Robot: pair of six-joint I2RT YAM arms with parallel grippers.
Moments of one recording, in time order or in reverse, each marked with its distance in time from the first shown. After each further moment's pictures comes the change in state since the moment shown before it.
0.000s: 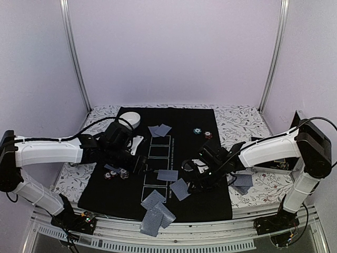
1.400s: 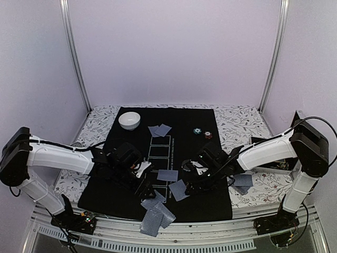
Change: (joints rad) left arm -0.132 0.098 -0.111 -0.002 0.149 -0.065; right arm 0.001 0.035 -0.048 0.138 -0.081 0.068
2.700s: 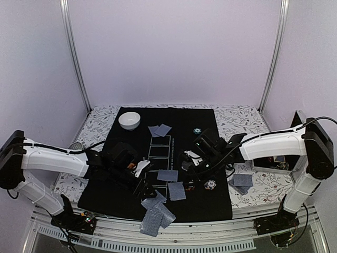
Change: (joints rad) left arm -0.006 -0.099 -0.070 0.080 0.038 -0.017; right arm 0.008 -0.057 0.185 -0.207 -0.002 -0.207
